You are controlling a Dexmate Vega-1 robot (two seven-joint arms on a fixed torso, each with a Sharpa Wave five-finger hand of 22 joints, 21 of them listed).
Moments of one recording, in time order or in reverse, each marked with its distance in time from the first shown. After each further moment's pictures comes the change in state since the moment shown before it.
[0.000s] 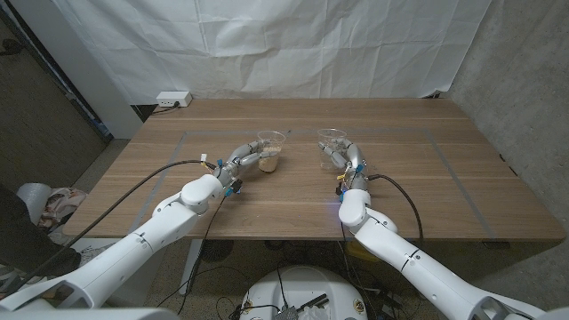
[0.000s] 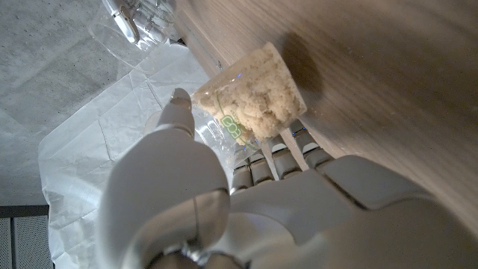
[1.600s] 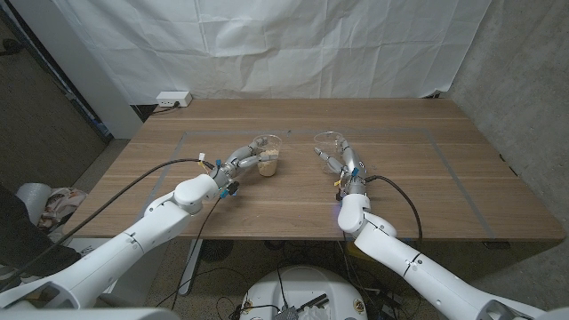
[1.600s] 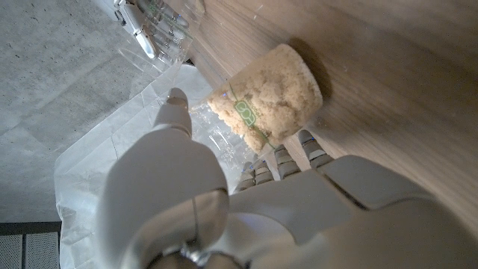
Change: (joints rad) left arm 0.009 0.055 -0.001 -0.034 -0.011 -0.008 -0.085; left_hand -0.019 -0.056 -0.029 0.004 0.005 -0.342 0.030 -0.070 -0.009 -0.316 0.052 -0.081 -0.057 -0.278 0.077 -0.137 -0.047 -0.169 0.054 -0.081 -0.024; right arm -0.008 -0.047 -0.035 -0.065 -0.087 -0.131 0.042; right_hand -0.153 -0.088 -0.016 0.072 -0.005 -0.443 0.075 -0.254 -0.022 -0.314 0.113 -0.237 -0.092 -0.256 0.016 -0.047 -0.105 -0.100 0.081 -0.041 -0.007
